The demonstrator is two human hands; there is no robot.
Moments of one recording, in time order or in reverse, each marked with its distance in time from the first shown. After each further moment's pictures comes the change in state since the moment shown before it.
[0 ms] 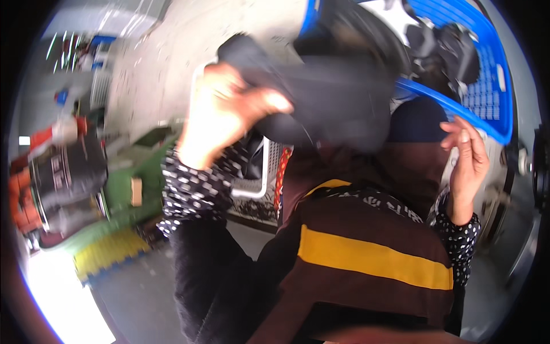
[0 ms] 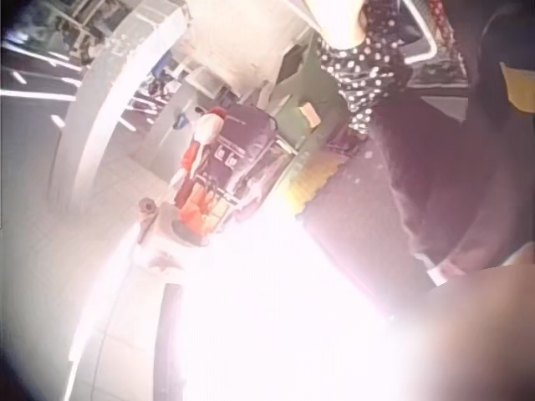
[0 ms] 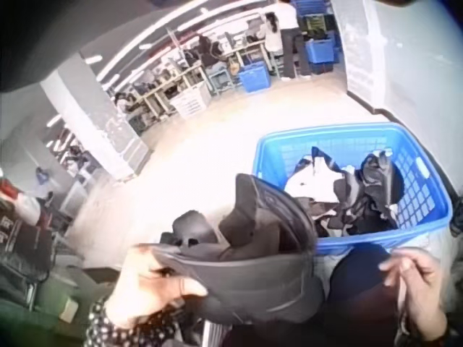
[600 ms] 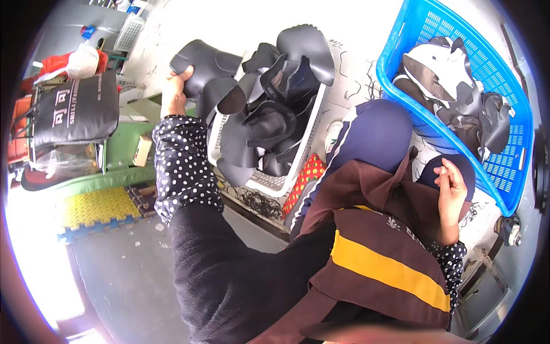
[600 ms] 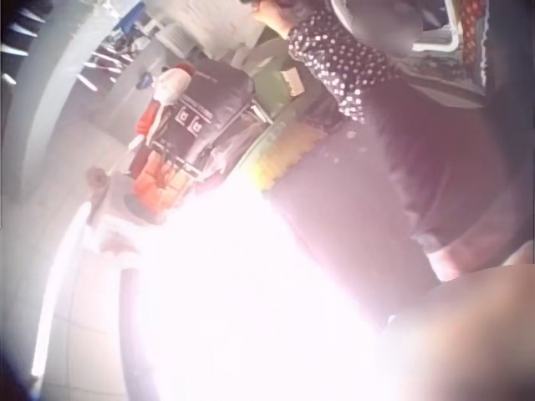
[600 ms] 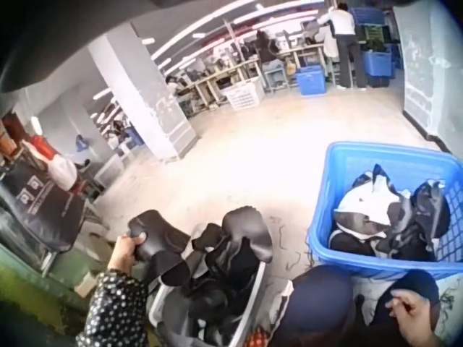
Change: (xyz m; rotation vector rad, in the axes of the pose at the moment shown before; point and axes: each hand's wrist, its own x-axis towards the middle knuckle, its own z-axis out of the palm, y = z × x) left_hand -0.108 -0.294 -0.276 -0.282 1.079 -0.468; right_hand -0.009 0.087 0.065 -0.176 -0.281 0.174
